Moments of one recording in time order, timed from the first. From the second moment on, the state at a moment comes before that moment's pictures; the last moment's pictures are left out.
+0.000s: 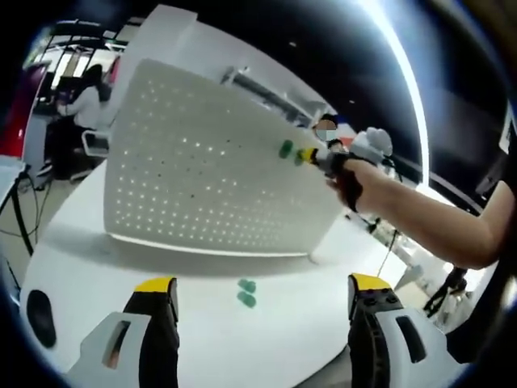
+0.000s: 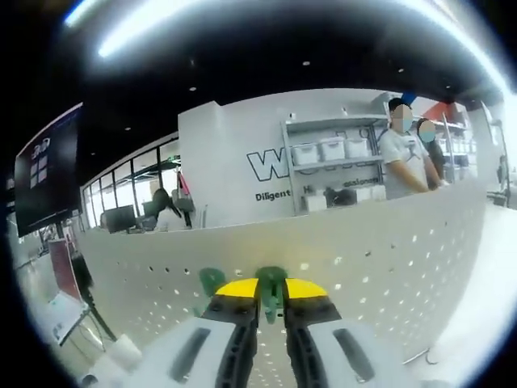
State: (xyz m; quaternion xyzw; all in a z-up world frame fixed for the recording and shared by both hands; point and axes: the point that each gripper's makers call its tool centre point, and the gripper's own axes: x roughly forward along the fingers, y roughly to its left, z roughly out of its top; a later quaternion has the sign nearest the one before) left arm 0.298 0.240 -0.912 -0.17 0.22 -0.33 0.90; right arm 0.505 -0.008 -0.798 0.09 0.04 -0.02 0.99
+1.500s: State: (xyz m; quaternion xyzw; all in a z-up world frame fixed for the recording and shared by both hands) left arm 0.264 0.219 -0.936 -0.13 0.27 -0.37 0.88; right arm 0.352 -0.048 -0.926 0.08 0.18 -0.01 0.98
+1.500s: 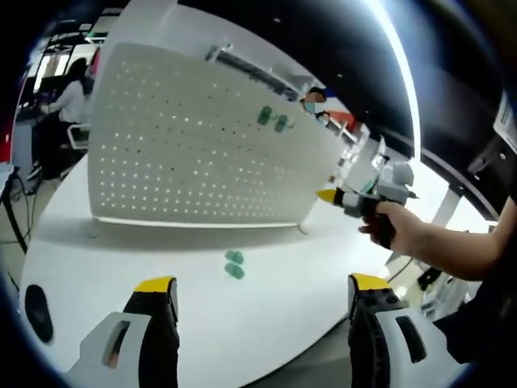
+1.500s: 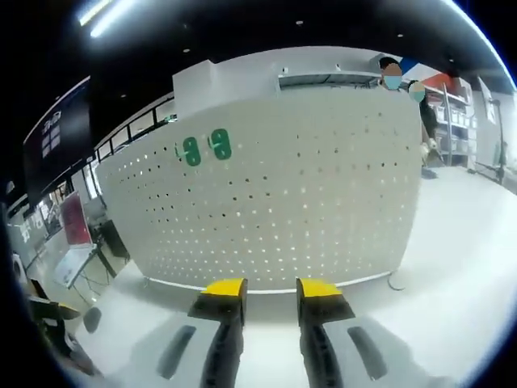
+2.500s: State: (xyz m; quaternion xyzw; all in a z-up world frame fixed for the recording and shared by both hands) left arm 0.238 0.205 -0.949 -0.11 0.30 -0.39 0.86; right arm 0.248 -0.002 -0.994 0.10 0.27 0.05 0.96
